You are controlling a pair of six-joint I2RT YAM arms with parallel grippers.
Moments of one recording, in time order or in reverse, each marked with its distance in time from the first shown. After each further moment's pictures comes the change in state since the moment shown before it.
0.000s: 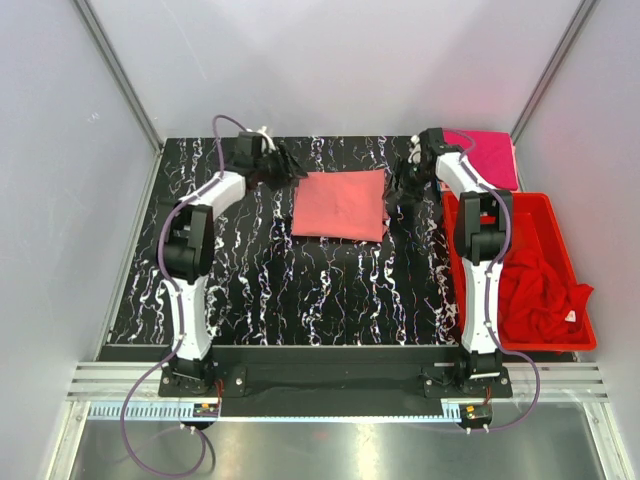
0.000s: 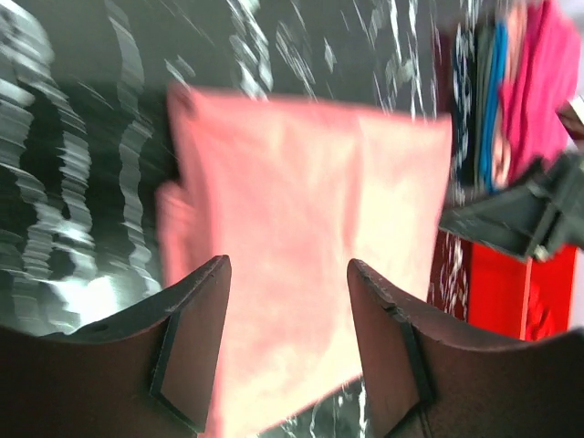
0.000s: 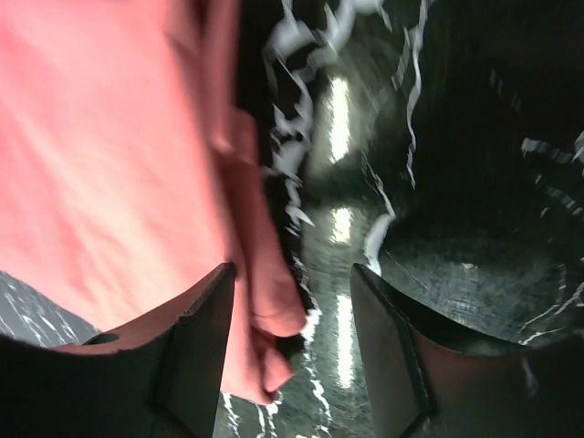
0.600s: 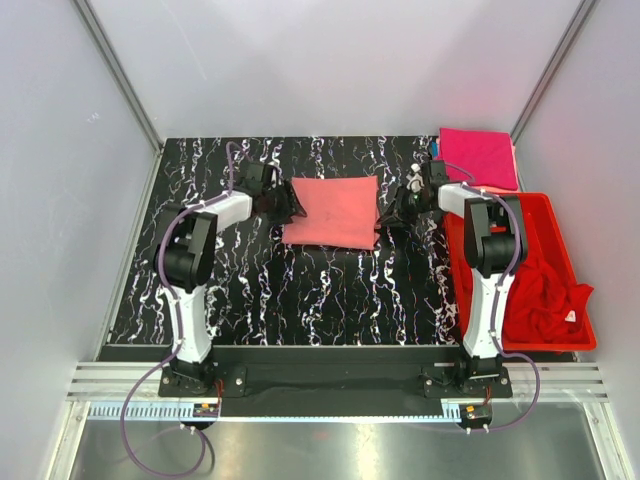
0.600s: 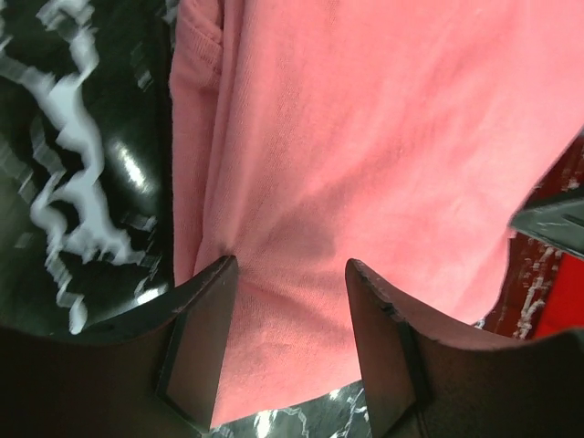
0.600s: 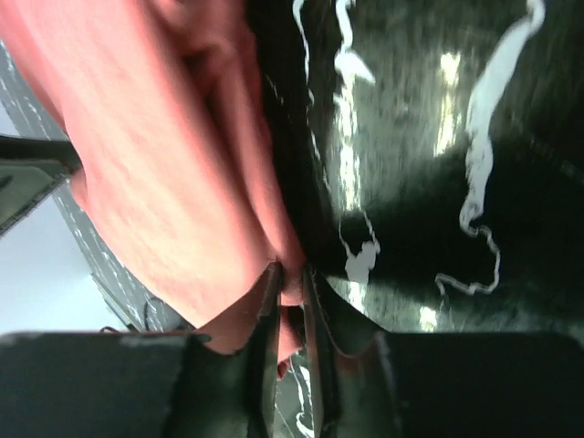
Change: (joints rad) left arm -0.068 -0.063 -0.243 -0.061 -0.100 0.017; right arm 0.005 -0.190 -0.540 0.395 -0.235 0.158
